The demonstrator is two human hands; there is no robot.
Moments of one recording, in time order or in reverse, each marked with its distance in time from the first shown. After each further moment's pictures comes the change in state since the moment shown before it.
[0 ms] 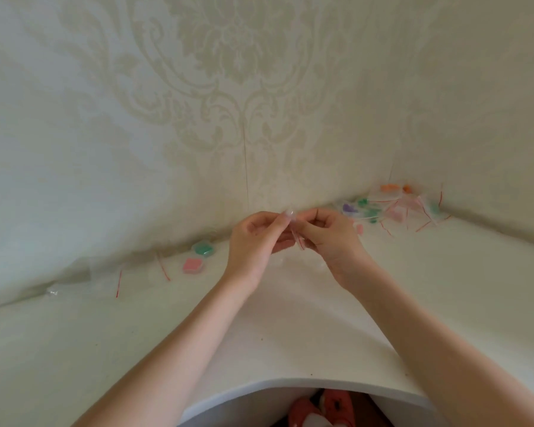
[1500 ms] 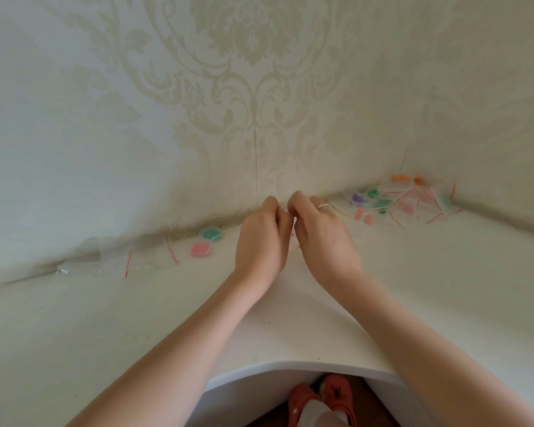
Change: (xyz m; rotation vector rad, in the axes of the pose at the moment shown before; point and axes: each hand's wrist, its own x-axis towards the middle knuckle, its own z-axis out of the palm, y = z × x) left_hand -0.003 -0.014 -0.005 0.839 0.138 0.388; right_hand -0.024 0.003 0.025 -0.957 0.054 -0.490
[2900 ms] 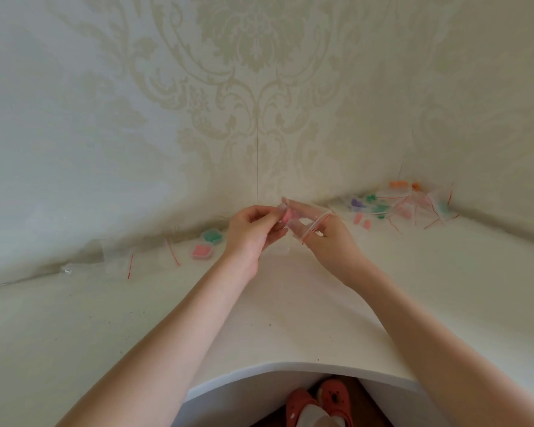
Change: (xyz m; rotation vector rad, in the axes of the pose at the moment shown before) left_hand 0.016 -0.008 -0.008 -0.926 -0.085 -0.616; right_hand 0.008 0.023 0.001 0.611 -0.187 0.208
